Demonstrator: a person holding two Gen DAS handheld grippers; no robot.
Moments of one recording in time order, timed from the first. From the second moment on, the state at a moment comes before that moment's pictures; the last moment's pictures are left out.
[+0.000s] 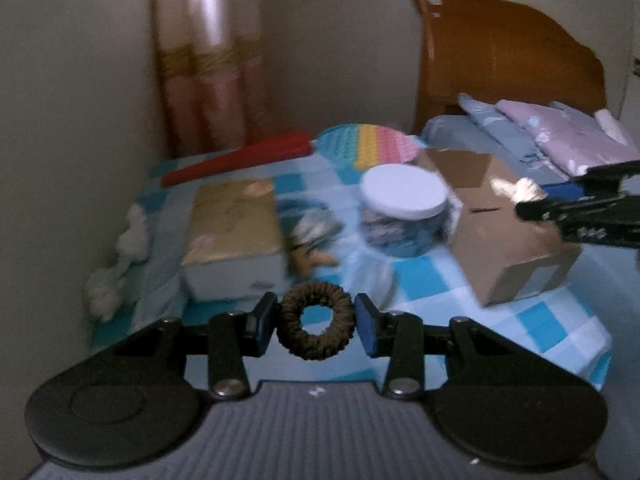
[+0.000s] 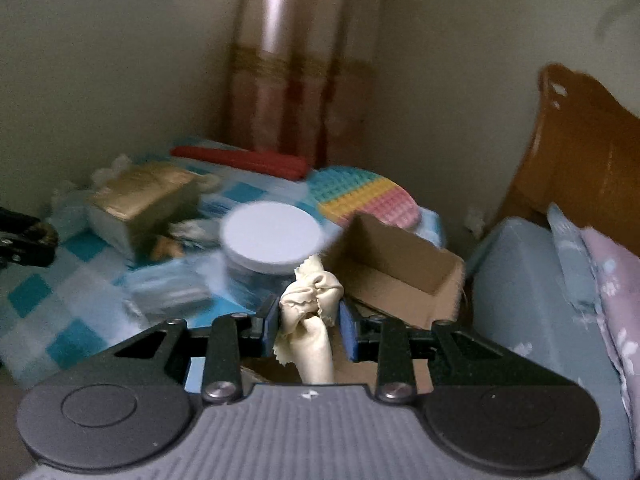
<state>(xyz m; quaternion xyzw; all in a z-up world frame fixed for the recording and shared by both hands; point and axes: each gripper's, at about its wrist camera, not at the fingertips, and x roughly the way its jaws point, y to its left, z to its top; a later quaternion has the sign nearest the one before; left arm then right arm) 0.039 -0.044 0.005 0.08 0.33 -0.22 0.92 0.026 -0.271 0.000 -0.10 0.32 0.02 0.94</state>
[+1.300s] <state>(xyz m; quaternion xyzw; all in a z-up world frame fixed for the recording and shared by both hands) 0.076 -0.165 0.030 0.12 0.33 -0.33 0.88 -0.019 -0.277 0.007 -0.07 0.34 0.04 0.94</state>
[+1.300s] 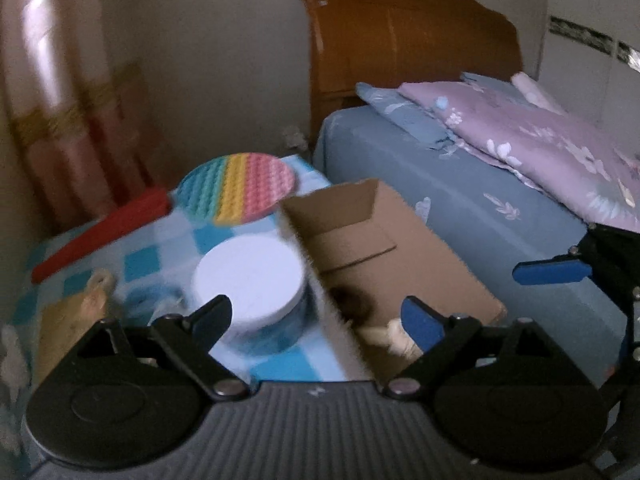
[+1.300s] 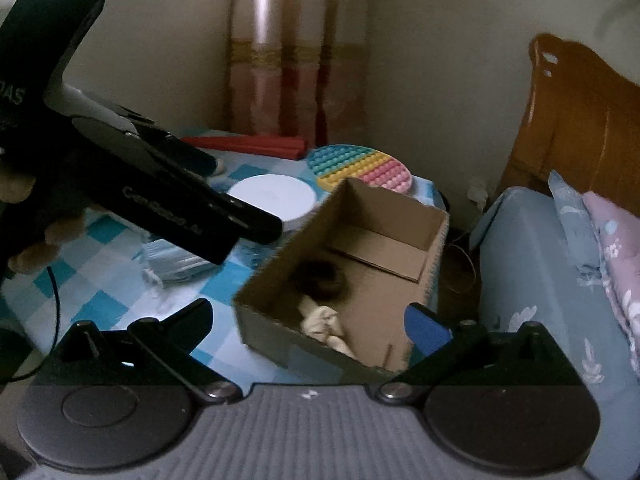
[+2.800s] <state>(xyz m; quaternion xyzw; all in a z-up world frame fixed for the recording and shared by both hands) 0.057 0.048 -0.049 0.05 0.38 -0.08 0.92 0.084 -0.137 -0.068 -0.03 0.37 0.05 0.93</state>
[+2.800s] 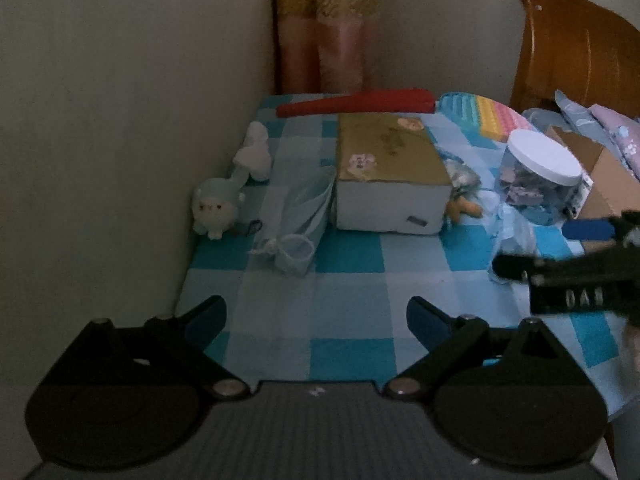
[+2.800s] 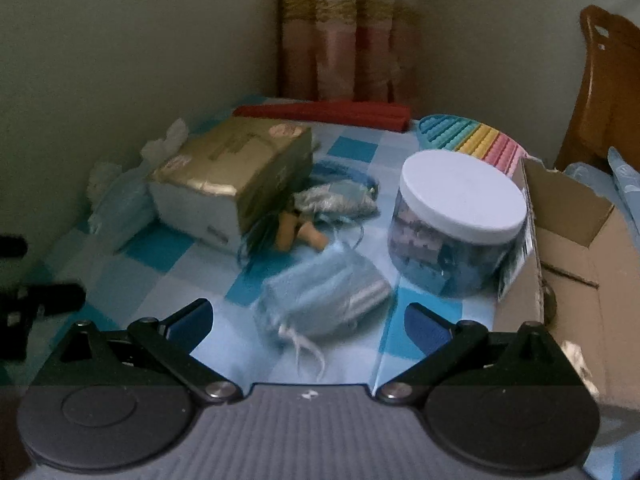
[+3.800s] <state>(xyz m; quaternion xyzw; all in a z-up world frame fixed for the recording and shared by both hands) 0.104 0.039 -0.060 0.08 0.35 -0.07 0.93 0.101 -0.143 -0.095 -0.02 0.42 0.01 0.91</state>
